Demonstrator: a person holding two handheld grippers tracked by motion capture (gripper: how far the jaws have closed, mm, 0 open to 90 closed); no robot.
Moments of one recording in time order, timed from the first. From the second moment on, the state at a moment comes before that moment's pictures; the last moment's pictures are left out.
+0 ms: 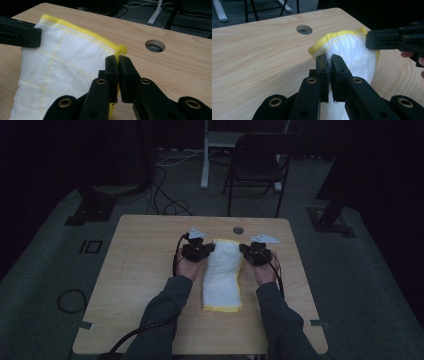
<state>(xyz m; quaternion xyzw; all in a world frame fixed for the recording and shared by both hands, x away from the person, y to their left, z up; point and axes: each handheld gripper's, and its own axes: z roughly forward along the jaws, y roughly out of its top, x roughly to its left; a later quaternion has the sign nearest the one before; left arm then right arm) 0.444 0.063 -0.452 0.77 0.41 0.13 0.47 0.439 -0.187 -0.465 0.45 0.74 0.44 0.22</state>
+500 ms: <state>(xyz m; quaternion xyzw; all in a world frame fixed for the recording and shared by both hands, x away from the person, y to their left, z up) 0.426 0.068 -0.450 0.77 0.40 0.14 0.48 0.421 -0.190 -0.461 0.44 0.74 0.46 0.22</state>
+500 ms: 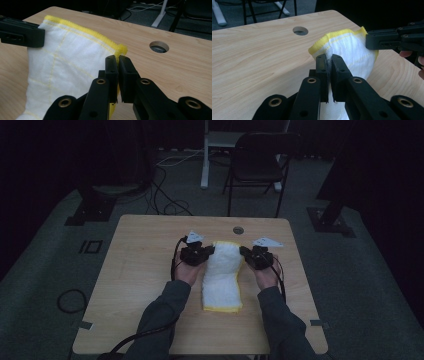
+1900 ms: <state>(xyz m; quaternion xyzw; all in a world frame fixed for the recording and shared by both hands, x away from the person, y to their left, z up) 0.416 0.097 -0.453 0.71 0.44 0.14 0.53 0.383 -0.169 -0.470 0.39 0.76 0.49 0.20</state>
